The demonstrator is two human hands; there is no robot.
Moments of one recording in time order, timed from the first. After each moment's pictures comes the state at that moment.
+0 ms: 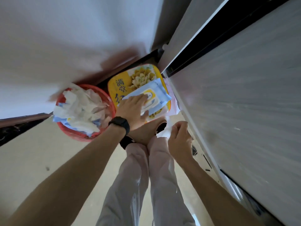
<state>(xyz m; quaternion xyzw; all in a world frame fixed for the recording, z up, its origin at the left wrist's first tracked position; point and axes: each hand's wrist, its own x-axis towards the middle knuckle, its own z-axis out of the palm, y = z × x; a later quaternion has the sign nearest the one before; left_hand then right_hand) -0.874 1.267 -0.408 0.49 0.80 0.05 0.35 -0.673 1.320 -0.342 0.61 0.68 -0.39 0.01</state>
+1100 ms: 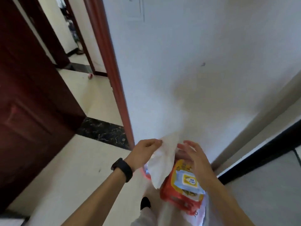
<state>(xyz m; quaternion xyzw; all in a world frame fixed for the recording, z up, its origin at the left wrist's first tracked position) -0.746 1.039 0.129 0.03 0.79 0.58 0.21 -0.716 1.251 0.091 0.13 0.65 -0.74 0.06</state>
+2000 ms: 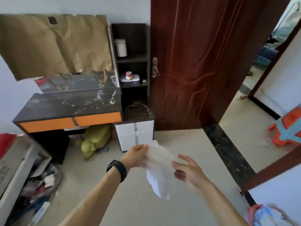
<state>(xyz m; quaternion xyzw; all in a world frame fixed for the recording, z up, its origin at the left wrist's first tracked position) -0.225 0.610 0.139 -0.50 0.58 0.63 -0.12 -0.413 0.754 0.098 -0.19 0.65 -0.51 0.53</state>
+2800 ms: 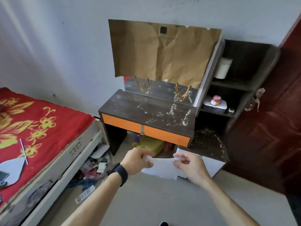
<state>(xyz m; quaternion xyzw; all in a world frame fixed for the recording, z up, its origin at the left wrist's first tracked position) 0.020 0.377 0.124 -0.62 0.66 0.40 -0.17 -0.228 0.404 0.126 -0.59 0.64 -0.29 0.39</state>
